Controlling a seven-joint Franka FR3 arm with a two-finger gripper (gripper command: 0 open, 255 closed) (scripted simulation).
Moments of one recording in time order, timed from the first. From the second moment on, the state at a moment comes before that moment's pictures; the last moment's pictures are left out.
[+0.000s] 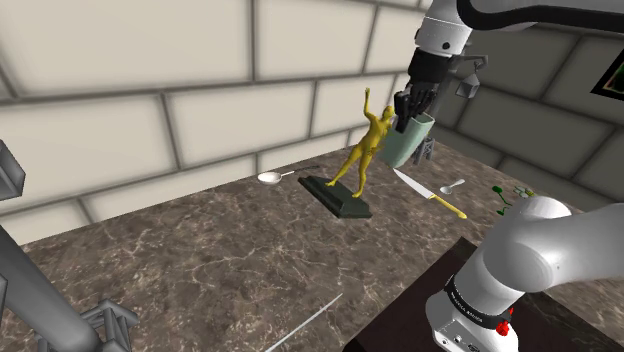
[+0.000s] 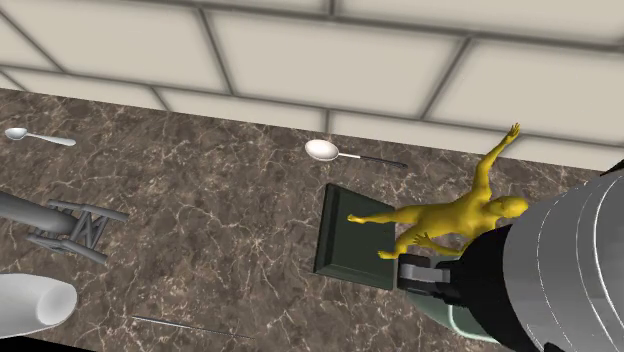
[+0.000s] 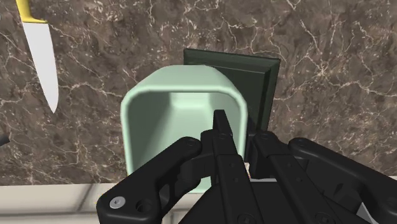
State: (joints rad) arm 0.00 -0.81 0.03 -2.37 0.03 1.62 0.09
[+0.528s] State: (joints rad) arm -0.06 -0.98 -0.13 -2.44 -0.09 1.53 -0.07
